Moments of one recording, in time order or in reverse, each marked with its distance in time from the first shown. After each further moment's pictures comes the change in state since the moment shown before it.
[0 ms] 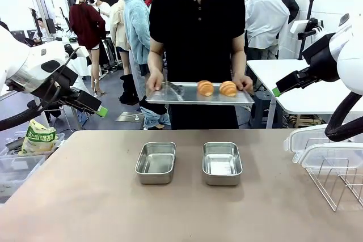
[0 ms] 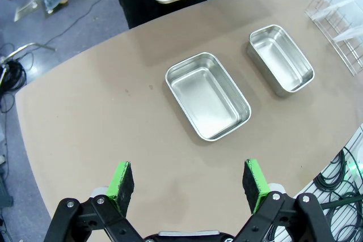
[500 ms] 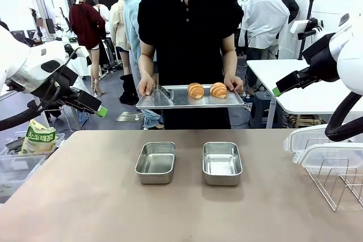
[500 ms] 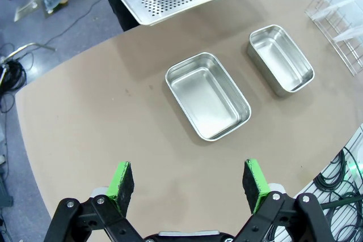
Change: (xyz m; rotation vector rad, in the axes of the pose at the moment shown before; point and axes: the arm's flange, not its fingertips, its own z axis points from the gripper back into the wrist) left arm 0.000 0.000 0.000 0.000 0.000 0.000; right arm 0.000 0.000 0.000 0.000 0.000 0.000
